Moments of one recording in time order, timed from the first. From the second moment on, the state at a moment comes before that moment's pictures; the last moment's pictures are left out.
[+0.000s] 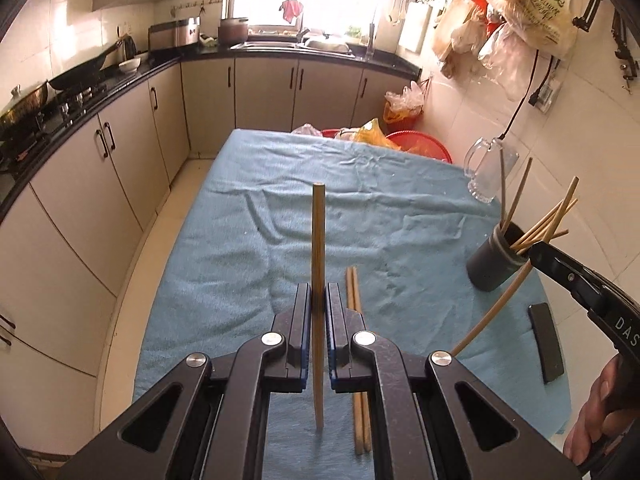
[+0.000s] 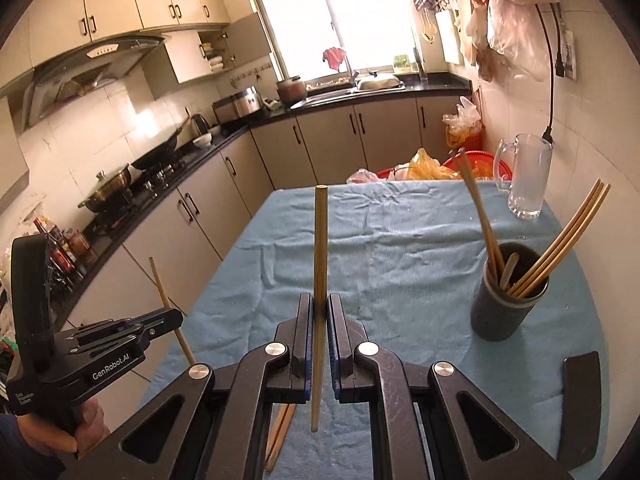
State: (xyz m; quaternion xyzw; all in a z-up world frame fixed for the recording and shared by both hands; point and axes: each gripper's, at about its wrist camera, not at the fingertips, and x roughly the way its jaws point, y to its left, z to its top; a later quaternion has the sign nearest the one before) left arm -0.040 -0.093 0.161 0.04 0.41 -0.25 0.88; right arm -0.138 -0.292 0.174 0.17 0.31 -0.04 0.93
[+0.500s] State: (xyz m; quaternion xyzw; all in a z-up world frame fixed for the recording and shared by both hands) left arm -0.063 -0.135 0.203 0.05 0.38 -0.29 0.88; right arm -0.185 -0.328 0.210 0.18 0.26 -0.05 0.95
